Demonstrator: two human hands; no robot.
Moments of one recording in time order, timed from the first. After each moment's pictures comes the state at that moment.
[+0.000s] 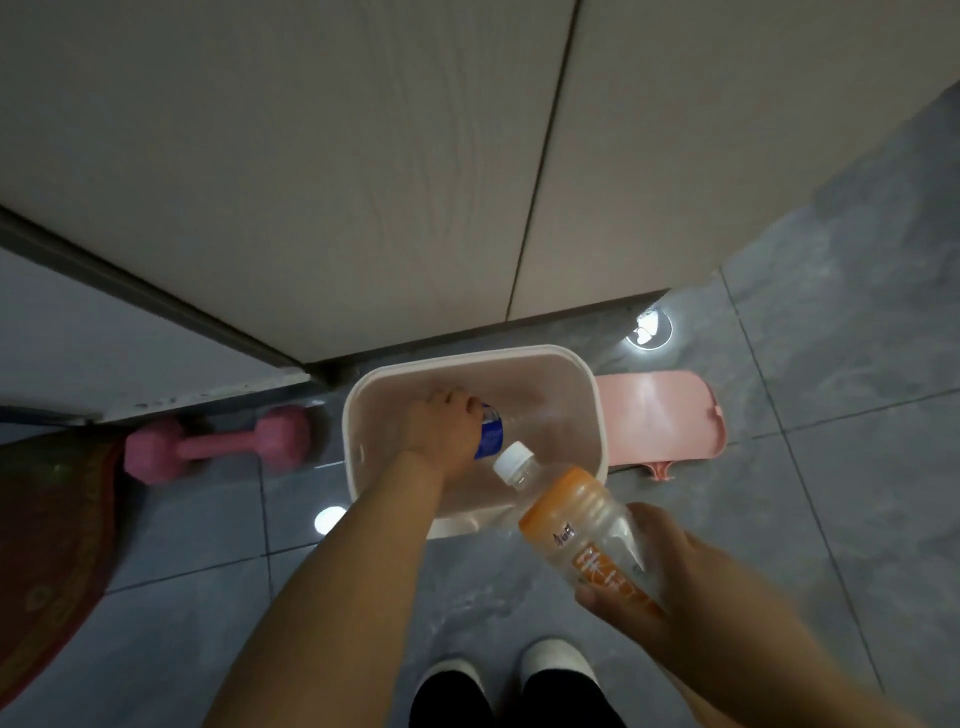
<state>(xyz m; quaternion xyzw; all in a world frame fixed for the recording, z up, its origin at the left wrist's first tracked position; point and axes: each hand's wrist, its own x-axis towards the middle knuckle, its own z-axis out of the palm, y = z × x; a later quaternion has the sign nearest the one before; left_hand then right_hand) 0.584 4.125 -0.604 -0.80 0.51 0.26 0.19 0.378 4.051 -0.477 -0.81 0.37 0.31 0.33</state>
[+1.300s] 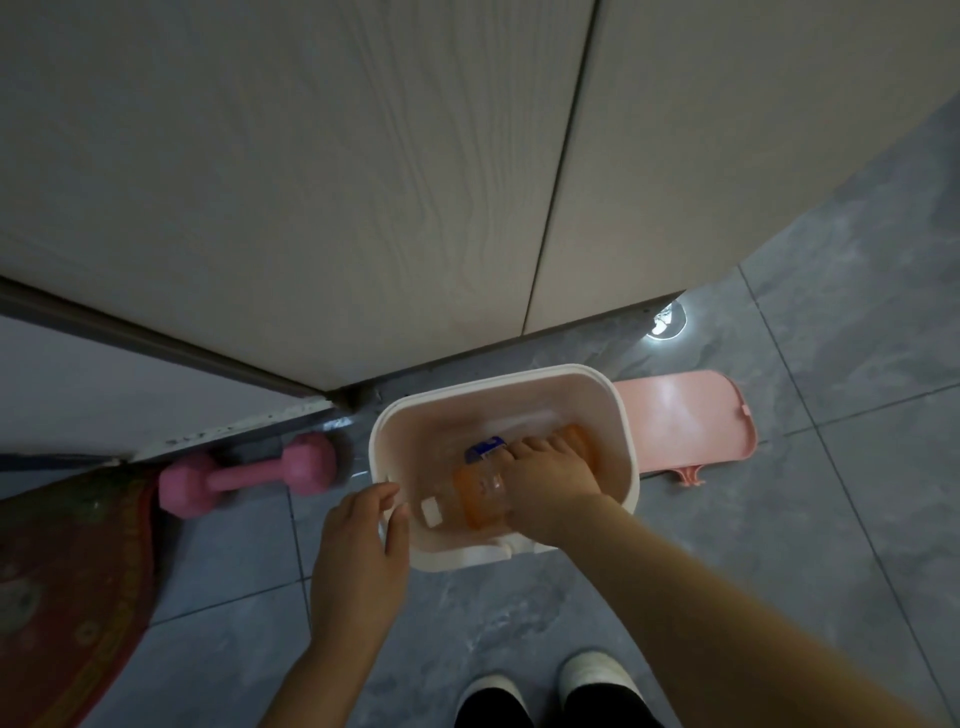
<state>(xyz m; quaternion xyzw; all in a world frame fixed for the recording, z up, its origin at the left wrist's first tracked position) 0.571 4.232 -0.562 -0.93 0.16 0.25 -0.22 0.504 4.063 -0.584 -0.90 0.18 0.34 0.20</state>
